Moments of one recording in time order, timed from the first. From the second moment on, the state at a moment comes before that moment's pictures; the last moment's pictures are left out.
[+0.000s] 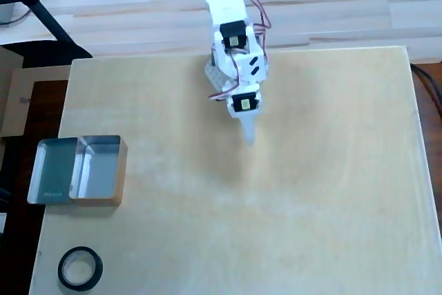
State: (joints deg) arm -10.3 178.4 162.6 63.2 4.6
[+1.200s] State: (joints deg) arm -10.3 178.9 174.5 62.0 4.6
